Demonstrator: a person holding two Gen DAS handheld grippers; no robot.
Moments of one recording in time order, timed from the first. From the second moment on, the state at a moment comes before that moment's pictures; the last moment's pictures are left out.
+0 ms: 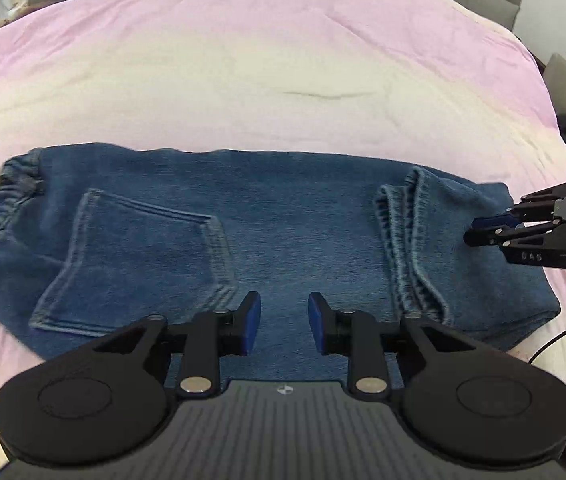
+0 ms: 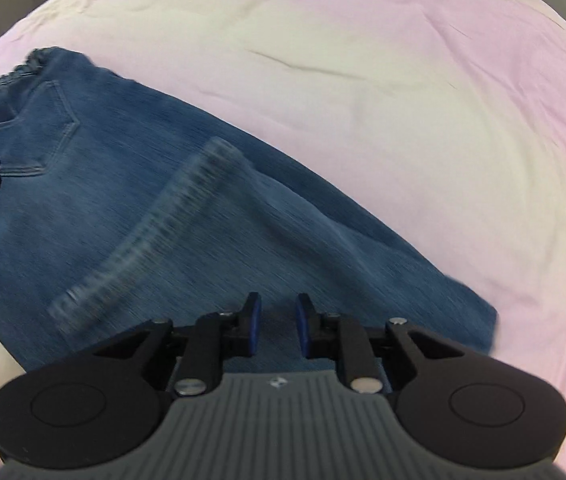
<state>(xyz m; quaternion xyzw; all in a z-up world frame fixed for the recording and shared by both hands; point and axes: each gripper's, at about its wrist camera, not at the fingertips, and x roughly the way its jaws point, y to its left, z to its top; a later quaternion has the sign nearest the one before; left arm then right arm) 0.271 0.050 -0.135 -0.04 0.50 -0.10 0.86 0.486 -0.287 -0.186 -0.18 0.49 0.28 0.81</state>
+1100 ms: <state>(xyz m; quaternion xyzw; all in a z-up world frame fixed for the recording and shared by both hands) 0.223 0.249 -0.132 -0.22 0.44 0.04 0.87 0.456 -0.139 -0.160 -0.29 0.49 0.38 0.73</state>
